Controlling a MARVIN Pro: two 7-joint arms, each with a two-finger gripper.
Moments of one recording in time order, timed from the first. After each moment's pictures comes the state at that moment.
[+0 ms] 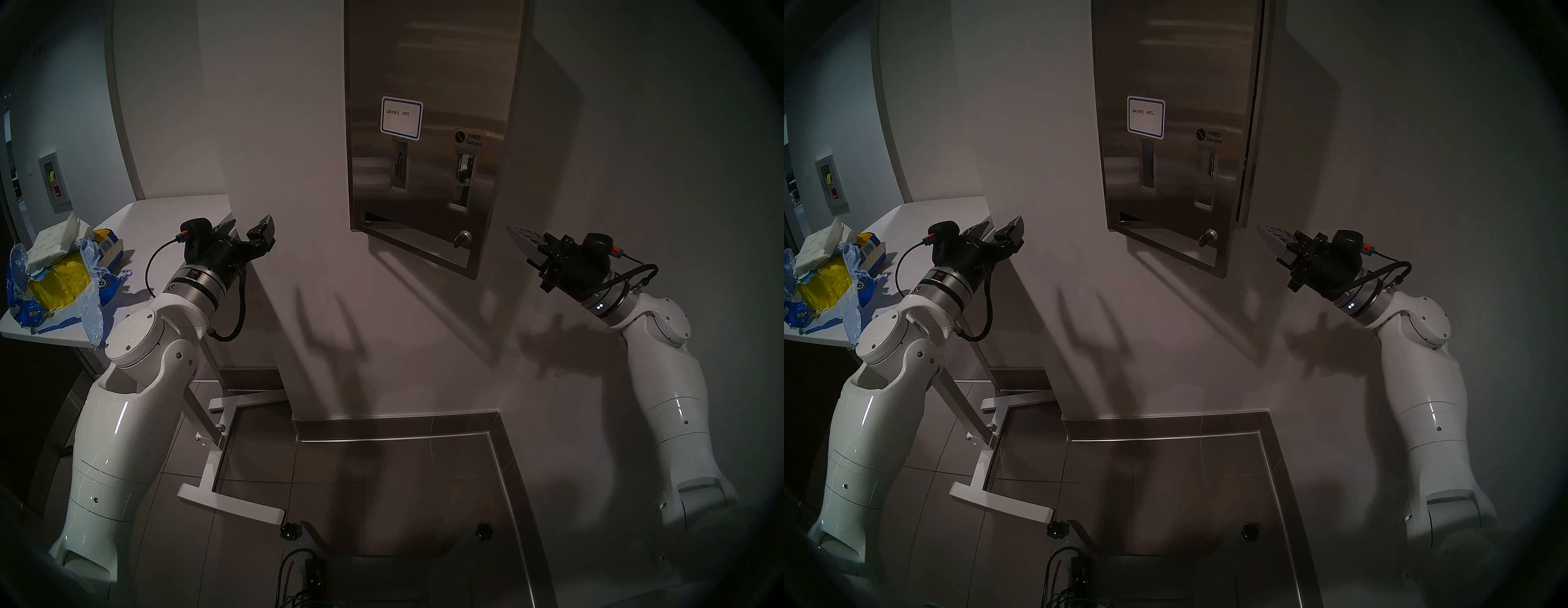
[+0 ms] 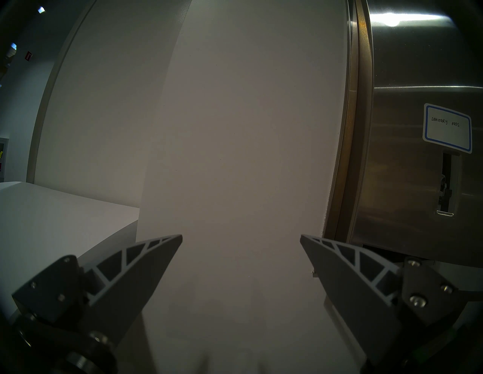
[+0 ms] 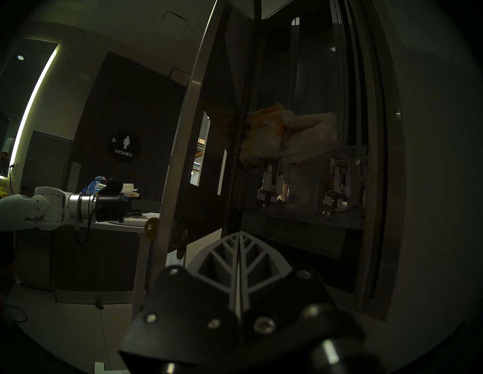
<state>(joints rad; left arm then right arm) 1.58 -1.05 -1.65 -1.95 -0.73 0.15 0.03 -1.23 -1.08 1.70 -1.35 0.67 -0.09 1.19</state>
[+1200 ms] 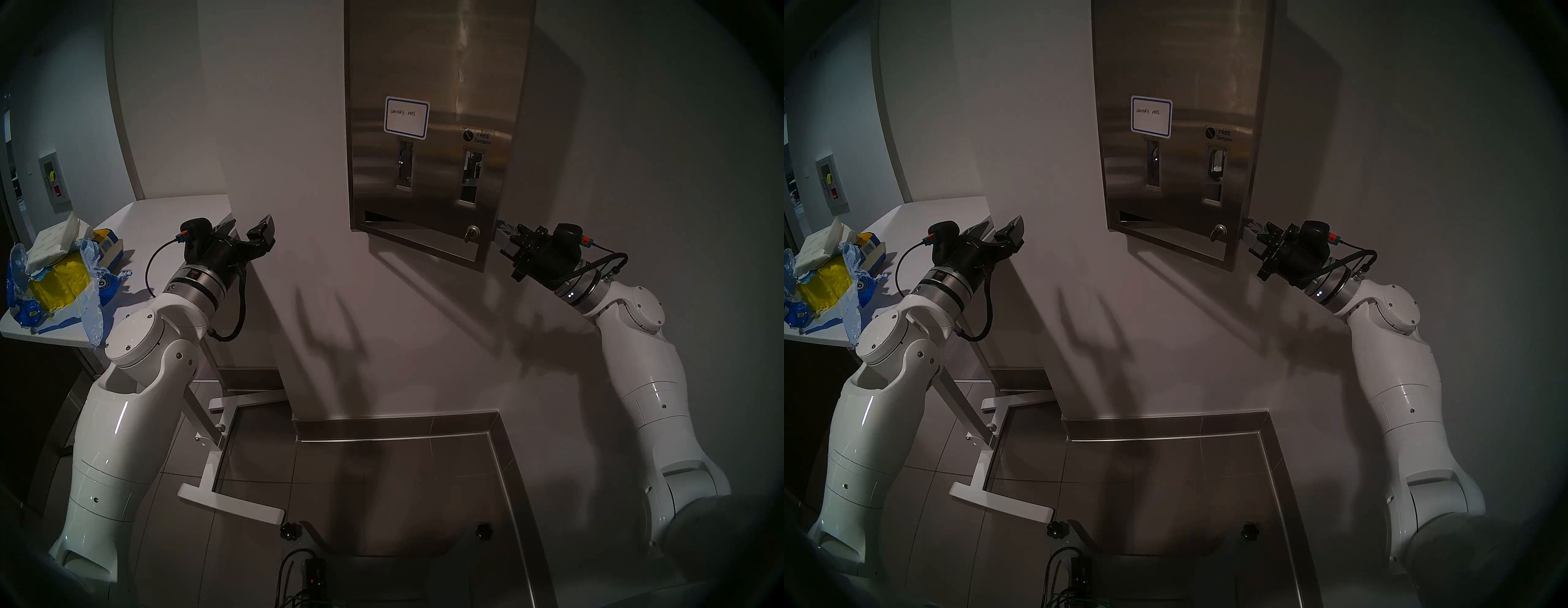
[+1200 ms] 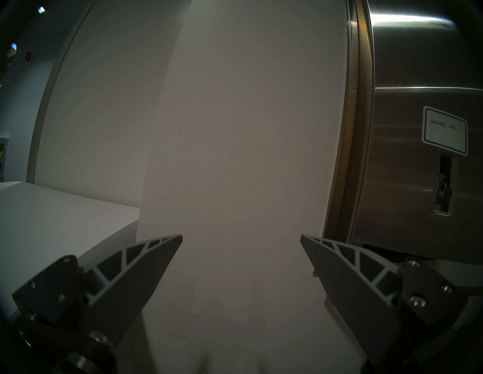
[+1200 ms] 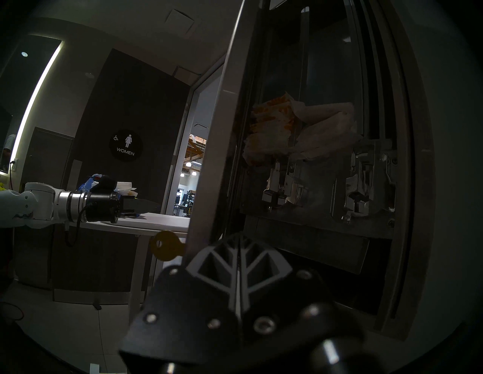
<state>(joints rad) 1.58 -1.05 -1.65 -1.95 -0.73 0.15 0.03 -1.14 -1.12 1.62 -1.29 0.63 -0.13 1.17</state>
